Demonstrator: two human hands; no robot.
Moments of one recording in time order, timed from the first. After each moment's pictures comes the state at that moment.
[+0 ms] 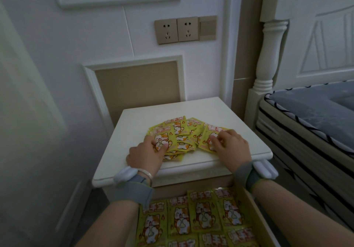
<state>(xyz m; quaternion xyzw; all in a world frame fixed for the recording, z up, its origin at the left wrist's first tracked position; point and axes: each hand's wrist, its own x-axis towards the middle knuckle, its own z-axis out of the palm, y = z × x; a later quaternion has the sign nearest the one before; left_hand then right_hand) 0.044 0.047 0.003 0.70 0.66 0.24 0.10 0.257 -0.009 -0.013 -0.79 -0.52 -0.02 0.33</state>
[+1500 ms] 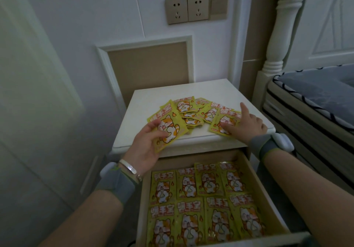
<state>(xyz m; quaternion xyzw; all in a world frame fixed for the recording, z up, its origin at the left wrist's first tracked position) 0.005 -0.024 0.033 0.36 0.39 0.45 0.71 0.262 -0.040 0.005 -0.85 -0.44 0.12 0.27</state>
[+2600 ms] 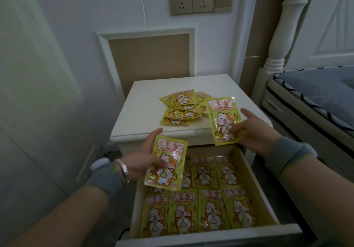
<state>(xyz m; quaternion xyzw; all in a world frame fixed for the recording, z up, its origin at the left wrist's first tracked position) -0.019 -0.038 -0.007 0.57 0.46 0.22 0.64 0.250 -0.080 0.029 -0.56 -0.21 0.55 0.58</state>
